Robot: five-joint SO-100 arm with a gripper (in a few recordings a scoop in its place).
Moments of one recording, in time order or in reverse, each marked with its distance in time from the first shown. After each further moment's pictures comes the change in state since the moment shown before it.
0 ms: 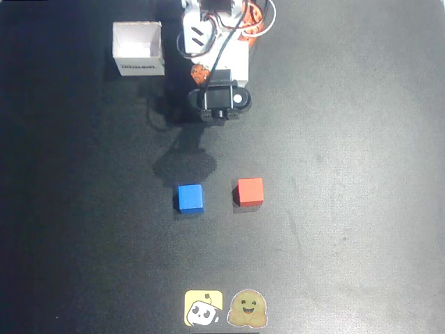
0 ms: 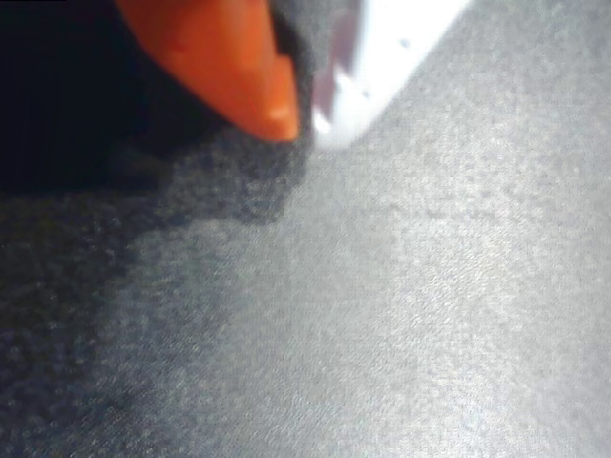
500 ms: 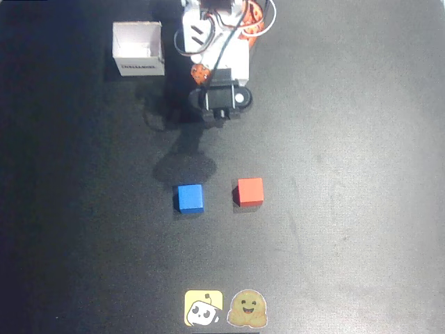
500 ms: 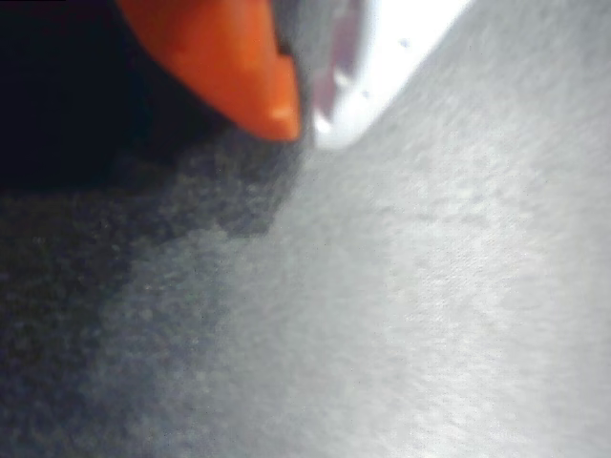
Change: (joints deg) arm -0.8 -9.1 -6.5 -1.1 -0.9
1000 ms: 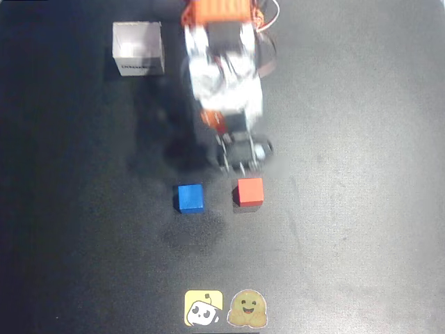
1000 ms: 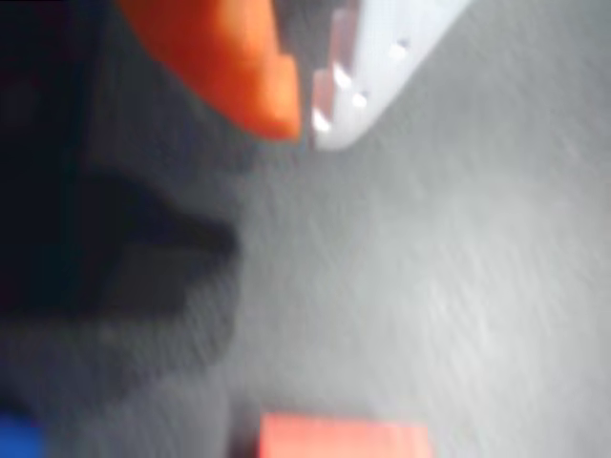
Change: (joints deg) arm -6.2 -54.8 -39.3 -5.7 -0.4
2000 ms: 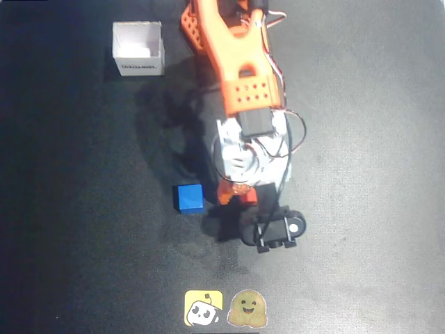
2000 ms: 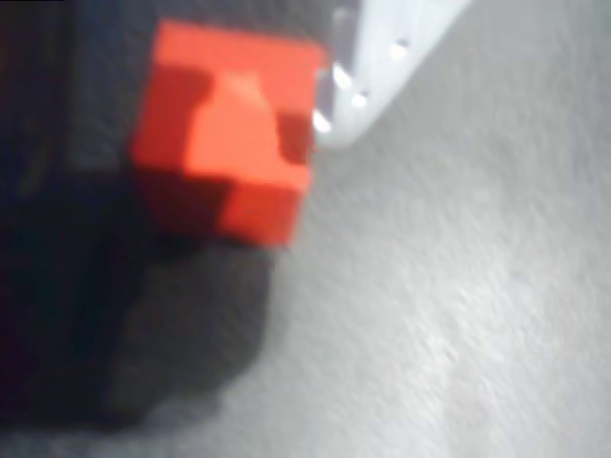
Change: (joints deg) arm -6.5 -35.9 -28.4 -6.1 4.1
